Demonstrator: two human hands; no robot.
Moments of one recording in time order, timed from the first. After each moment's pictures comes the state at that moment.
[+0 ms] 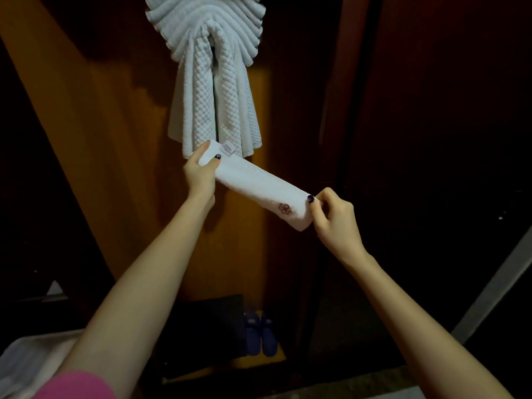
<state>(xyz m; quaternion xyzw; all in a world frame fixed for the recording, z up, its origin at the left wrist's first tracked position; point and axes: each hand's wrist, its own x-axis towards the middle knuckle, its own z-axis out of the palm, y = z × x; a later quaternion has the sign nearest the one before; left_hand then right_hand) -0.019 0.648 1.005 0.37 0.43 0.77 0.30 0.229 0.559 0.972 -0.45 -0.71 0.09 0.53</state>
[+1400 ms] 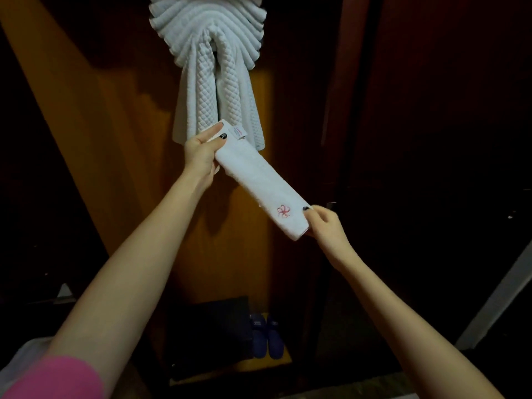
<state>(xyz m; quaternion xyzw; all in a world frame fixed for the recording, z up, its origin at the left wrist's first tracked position) -0.029 0.647 1.053 0.41 0.37 0.72 0.41 0.214 0.574 0.948 -0.43 -0.61 0.40 0.53</state>
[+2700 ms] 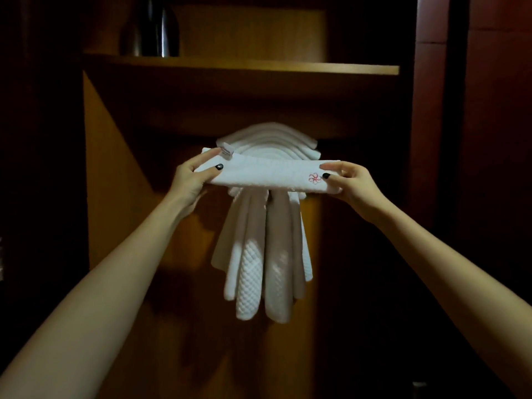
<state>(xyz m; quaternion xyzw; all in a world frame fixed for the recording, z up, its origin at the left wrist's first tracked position) -0.172 0.743 1.234 0.57 0.35 0.71 0.20 0.142 0.797 1.236 -0.23 -0.71 0.32 0.59</state>
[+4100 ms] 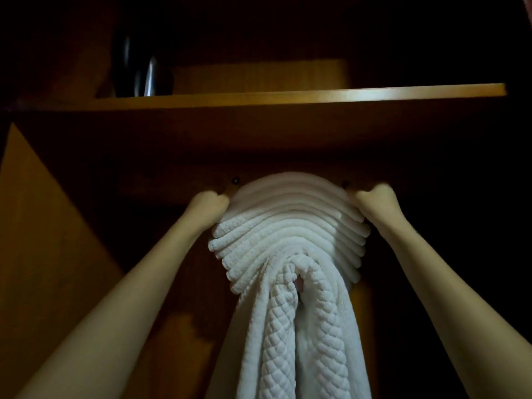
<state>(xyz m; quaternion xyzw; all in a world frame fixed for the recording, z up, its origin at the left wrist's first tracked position) -0.222 0.925 1.365 0.56 0.63 0.52 -0.12 0.076 0.983 1.352 -0.38 -0.62 0.11 0.68</state>
